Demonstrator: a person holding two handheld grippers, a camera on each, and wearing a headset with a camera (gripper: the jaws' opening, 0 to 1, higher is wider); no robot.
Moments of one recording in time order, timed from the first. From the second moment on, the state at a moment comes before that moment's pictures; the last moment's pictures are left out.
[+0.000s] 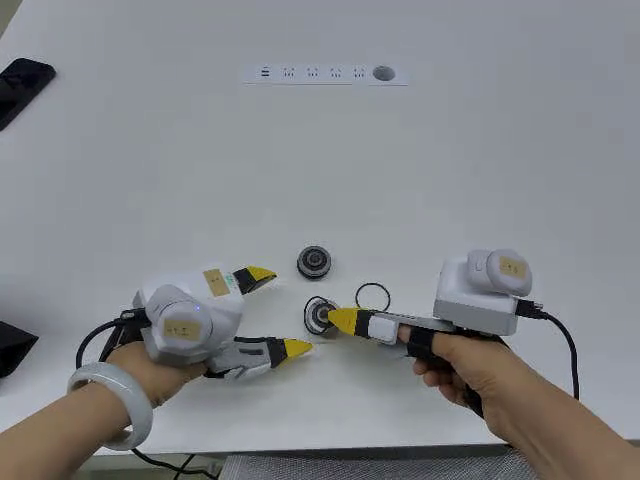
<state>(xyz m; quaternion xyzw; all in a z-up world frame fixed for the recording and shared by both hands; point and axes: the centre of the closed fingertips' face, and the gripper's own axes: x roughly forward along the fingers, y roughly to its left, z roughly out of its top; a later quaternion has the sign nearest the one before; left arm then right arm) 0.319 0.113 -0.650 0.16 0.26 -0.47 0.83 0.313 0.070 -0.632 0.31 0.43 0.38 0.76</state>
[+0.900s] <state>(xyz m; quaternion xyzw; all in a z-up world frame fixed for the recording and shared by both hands) 0.319 0.120 -0.650 0.15 0.27 -0.46 0.83 0.337 0.011 -0.642 0.34 0.41 0.28 0.80</state>
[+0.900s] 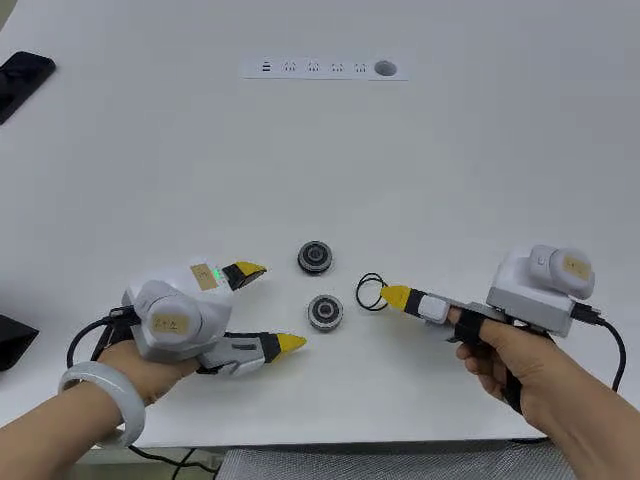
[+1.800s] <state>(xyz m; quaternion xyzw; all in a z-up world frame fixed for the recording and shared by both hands) 0.321 0.120 -0.647 0.15 0.27 -0.46 0.83 0.336 0.007 -0.657 0.12 0.41 0.34 0.84</state>
